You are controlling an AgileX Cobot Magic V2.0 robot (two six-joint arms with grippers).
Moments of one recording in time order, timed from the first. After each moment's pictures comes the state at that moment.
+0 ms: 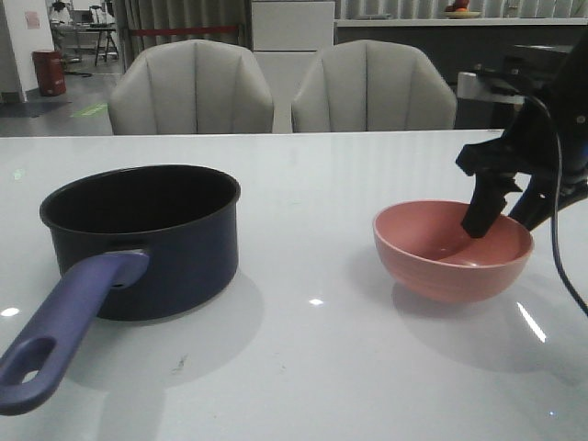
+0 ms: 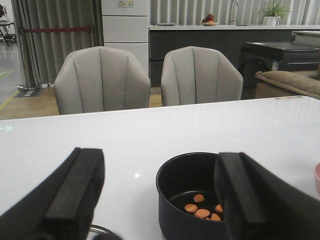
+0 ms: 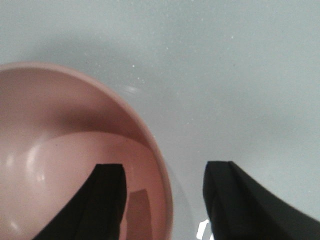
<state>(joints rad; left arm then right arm) -0.24 0.15 -0.25 -0.05 0.16 0.01 0.10 1.83 -1.22 0.40 0.66 -0.46</state>
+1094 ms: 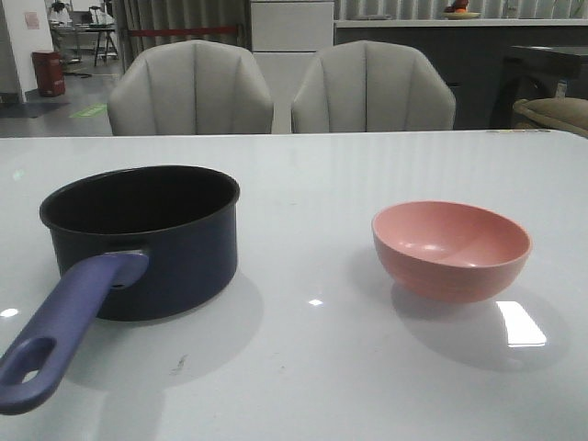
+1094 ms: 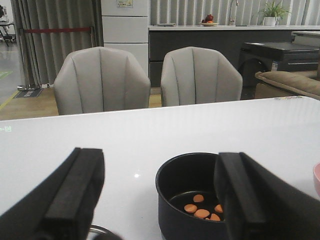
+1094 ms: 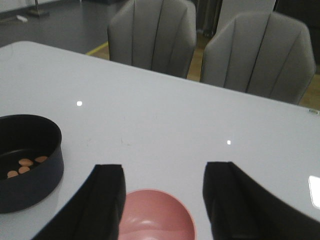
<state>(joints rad) -0.24 0.15 -0.25 -0.05 0.16 0.01 0.34 0.63 -0.51 0.43 0.08 -0.46</state>
